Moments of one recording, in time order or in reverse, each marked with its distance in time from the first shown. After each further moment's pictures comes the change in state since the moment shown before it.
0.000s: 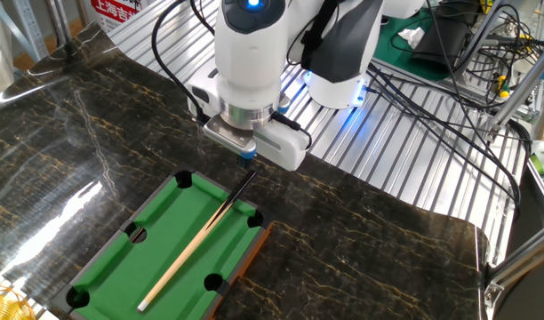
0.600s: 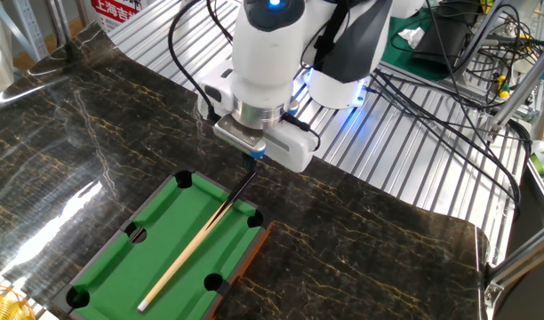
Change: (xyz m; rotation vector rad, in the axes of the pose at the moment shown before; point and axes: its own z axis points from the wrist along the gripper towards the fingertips) arm 0.004 0.005 0.005 0.015 -0.024 0.005
